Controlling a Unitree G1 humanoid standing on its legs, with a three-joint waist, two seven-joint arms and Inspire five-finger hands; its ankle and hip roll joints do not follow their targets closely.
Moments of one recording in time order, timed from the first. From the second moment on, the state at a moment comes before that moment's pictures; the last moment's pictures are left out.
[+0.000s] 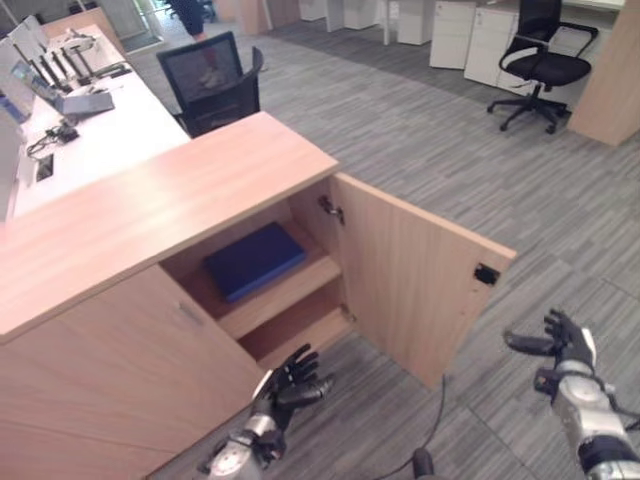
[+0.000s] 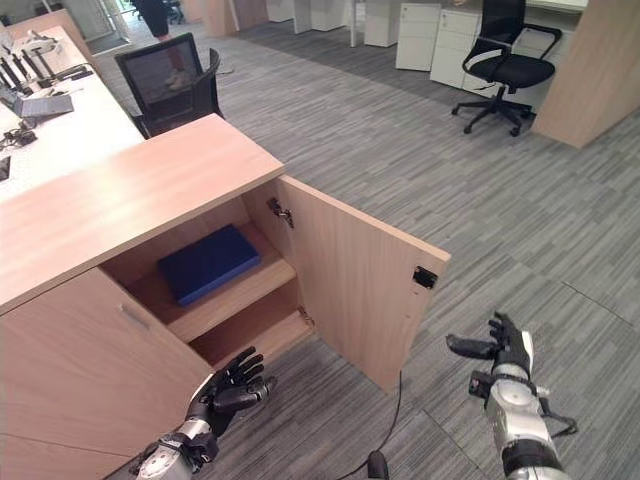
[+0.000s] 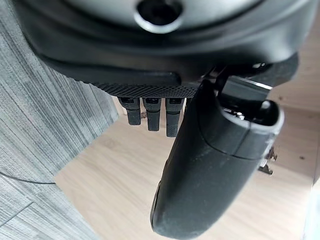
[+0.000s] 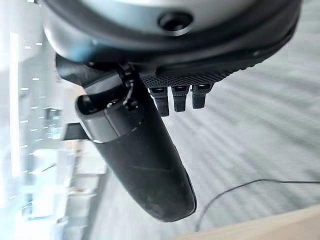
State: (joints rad) left arm 0.19 0.25 -0.27 0.39 -0.65 -0.10 -0.14; right arm -0.24 -0.59 -0.05 0.77 0.40 -0.06 -0.21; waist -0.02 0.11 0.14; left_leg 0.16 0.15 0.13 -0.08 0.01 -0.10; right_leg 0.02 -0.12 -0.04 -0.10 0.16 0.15
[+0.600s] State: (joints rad) left arm 0.23 0.25 -0.27 0.45 -0.66 -0.08 -0.14; right arm -0.27 -0.55 0.08 0.70 0.39 -0.05 -0.25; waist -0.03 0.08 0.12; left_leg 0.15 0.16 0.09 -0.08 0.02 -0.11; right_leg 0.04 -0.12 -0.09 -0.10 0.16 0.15
